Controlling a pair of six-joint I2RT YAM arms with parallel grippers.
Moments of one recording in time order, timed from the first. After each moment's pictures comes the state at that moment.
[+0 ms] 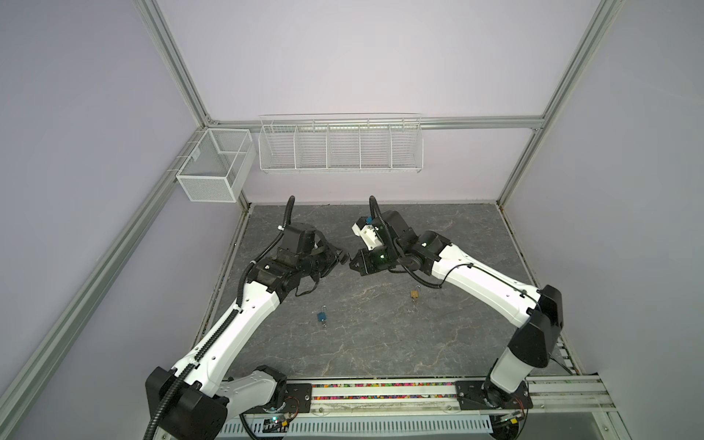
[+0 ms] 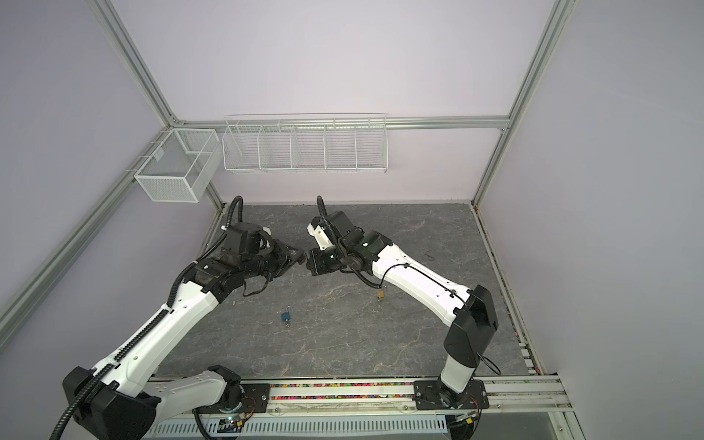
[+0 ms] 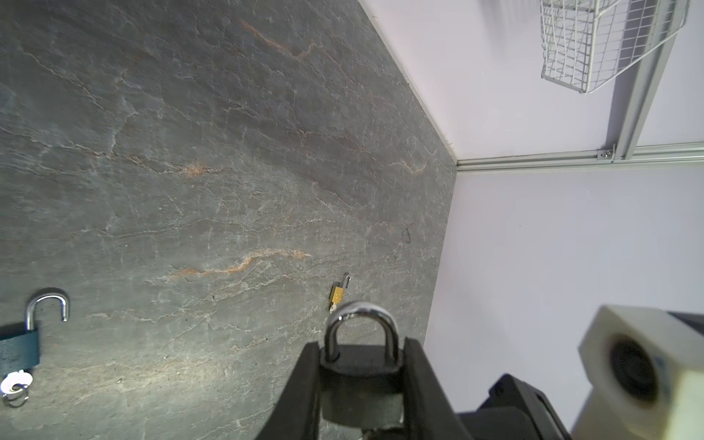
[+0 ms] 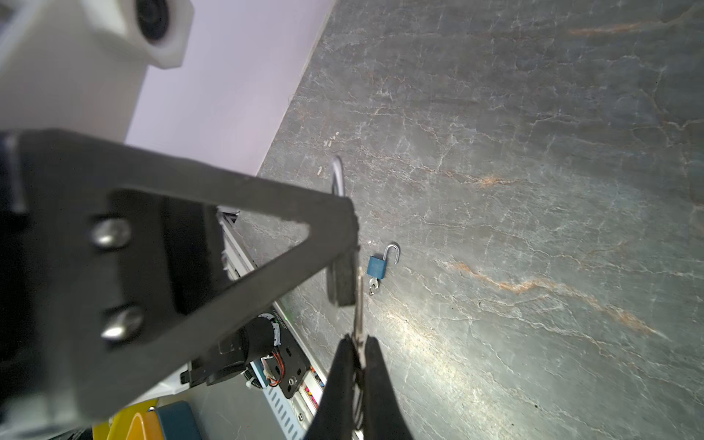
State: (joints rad) left arm -0.49 1.18 1.13 -0.59 0.23 -1.10; right arm 0.87 1.70 1.65 -0.70 -0.32 0.52
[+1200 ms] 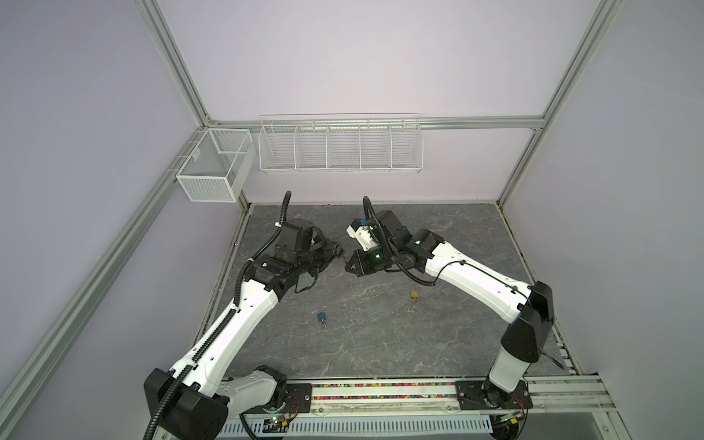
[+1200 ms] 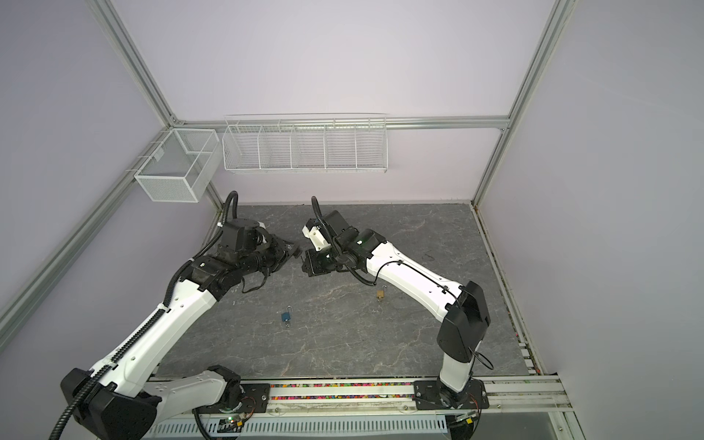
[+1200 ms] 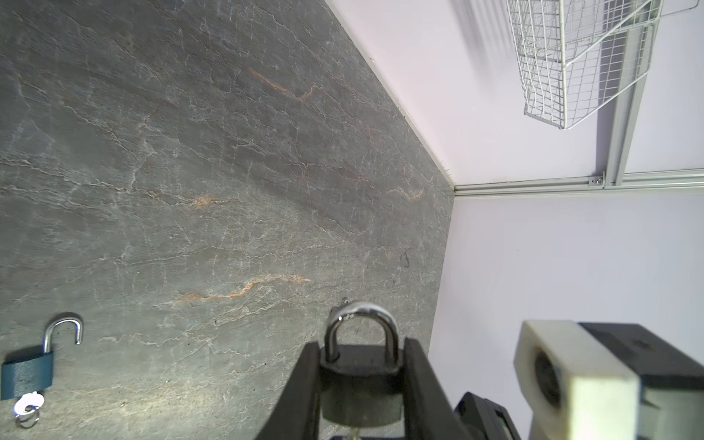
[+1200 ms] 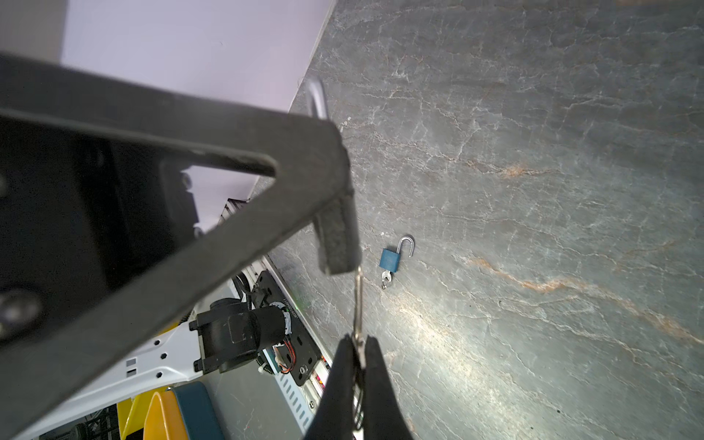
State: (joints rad) left arm -0.48 1.18 1.17 -0.59 0.16 -1.10; right arm 0.87 1.77 1.71 -0.73 -0.38 0.52
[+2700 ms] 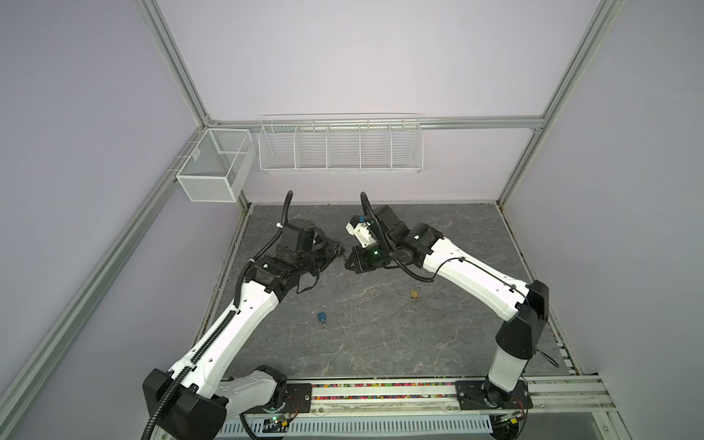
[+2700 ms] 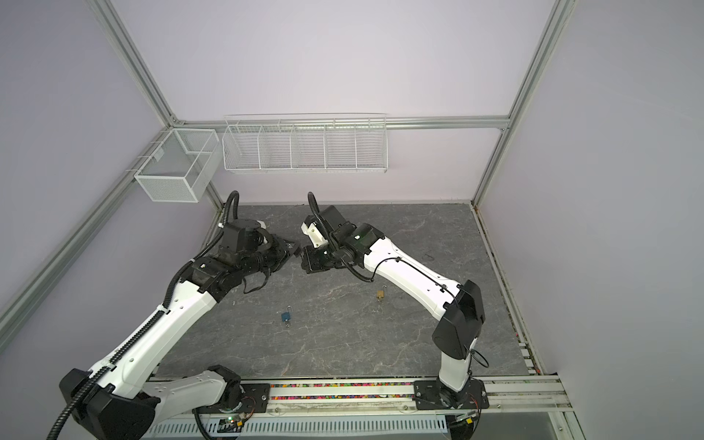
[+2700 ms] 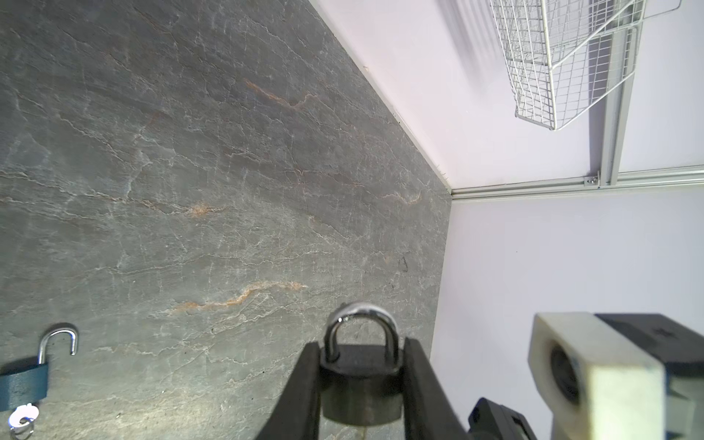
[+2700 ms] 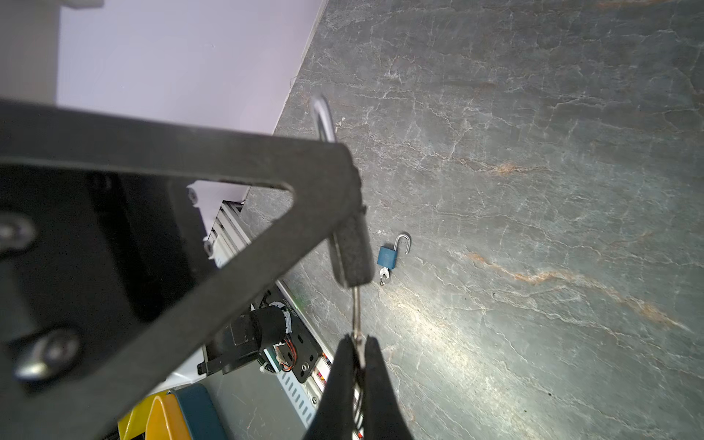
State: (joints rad) left arm -0.51 1.18 1.17 -0.59 0.12 -1.09; right arm 0.88 1.81 1.82 -0.85 -0.33 0.53
